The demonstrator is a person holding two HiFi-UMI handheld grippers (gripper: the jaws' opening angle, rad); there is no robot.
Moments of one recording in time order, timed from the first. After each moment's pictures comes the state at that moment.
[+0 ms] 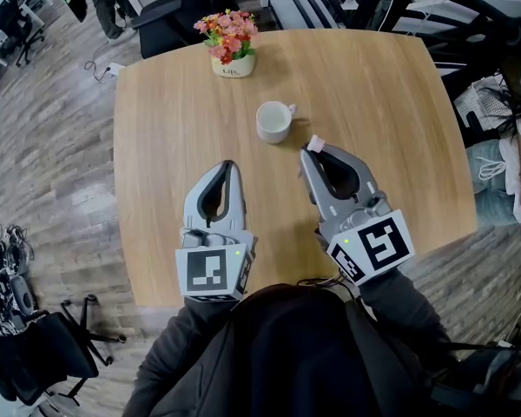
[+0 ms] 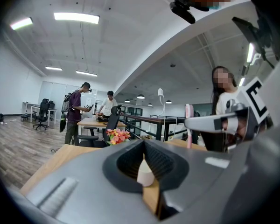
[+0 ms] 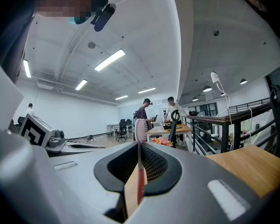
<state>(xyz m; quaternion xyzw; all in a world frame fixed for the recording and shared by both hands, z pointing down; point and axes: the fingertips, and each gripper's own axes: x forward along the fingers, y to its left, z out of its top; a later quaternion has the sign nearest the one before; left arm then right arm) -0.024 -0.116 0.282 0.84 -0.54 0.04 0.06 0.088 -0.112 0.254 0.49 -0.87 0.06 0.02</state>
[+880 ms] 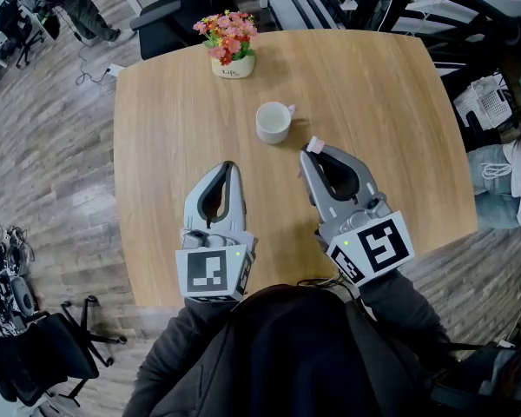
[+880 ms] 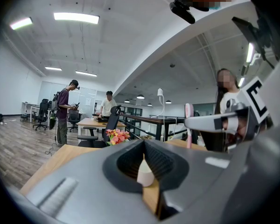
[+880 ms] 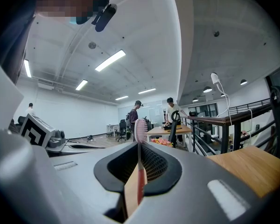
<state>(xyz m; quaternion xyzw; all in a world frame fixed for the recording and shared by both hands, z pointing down) -0.026 -0.116 0.281 0.83 -0.55 0.05 0.07 0.087 -0.110 0.251 0.49 -0.87 0.06 0.02</state>
